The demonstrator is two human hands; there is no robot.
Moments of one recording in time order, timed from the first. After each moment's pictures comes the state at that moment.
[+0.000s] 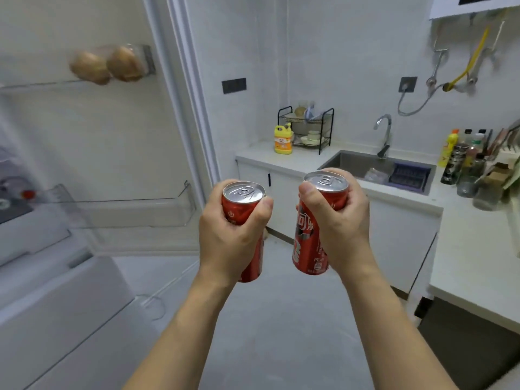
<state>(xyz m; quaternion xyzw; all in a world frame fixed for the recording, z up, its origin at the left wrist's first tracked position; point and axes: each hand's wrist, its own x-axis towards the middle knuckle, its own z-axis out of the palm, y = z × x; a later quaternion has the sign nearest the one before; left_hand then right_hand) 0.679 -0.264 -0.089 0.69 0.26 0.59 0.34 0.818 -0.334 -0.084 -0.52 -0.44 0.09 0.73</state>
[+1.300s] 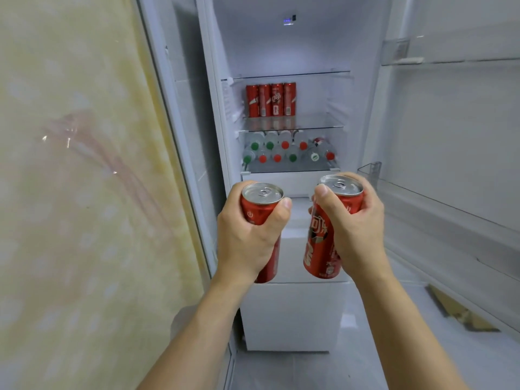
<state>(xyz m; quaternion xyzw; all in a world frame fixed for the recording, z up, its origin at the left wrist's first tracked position) 0.272 -0.240 -0.082 0.48 0.55 0.68 0.02 0.405 -0.169 -0.077 -0.27 -0.61 0.43 0.61</state>
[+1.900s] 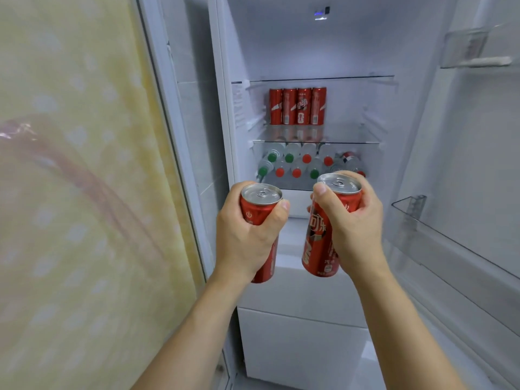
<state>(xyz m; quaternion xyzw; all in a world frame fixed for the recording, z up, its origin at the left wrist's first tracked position) 0.238 -0.122 -0.085 0.44 0.58 0.69 -0.04 0.358 -0.032 -0.076 -0.21 -0.63 0.47 0.58</state>
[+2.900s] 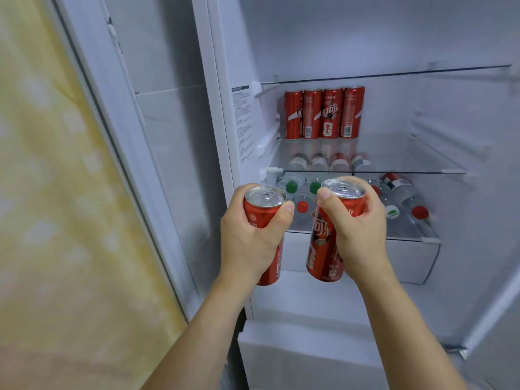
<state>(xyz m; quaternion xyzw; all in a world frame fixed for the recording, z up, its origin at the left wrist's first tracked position) 0.060 0.062 -0.087 0.44 0.58 0.68 -0.02 0.179 0.153 -0.084 -0.23 -0.61 0.48 0.58</state>
